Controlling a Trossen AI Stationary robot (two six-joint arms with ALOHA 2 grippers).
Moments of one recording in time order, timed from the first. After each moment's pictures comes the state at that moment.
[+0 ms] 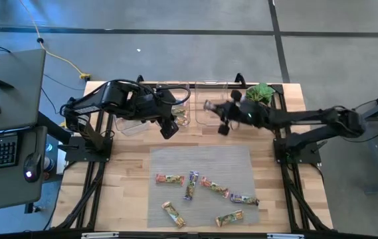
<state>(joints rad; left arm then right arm) -0.11 1.74 2.34 -1.56 -0.44 -0.56 -0.25 1.23 0.71 0.17 0.22 -0.21</state>
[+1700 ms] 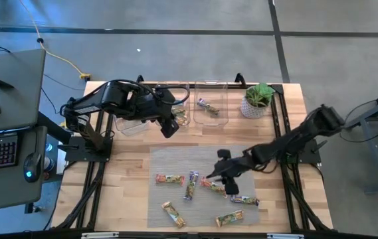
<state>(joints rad) -0.11 1.74 2.34 -1.57 -0.46 -0.60 0.41 1.54 0.80 -0.06 0.05 0.31</state>
